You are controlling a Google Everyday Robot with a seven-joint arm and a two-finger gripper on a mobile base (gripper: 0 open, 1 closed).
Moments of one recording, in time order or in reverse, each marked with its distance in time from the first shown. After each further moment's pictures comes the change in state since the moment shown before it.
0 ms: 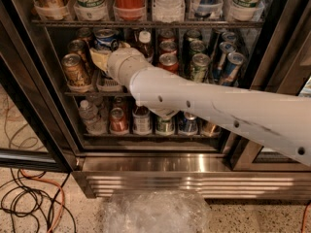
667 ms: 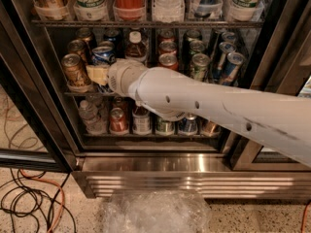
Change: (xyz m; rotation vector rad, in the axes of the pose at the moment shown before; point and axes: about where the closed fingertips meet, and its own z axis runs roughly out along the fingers) arm 0.032 0.031 -0.026 -0.137 0.160 0.122
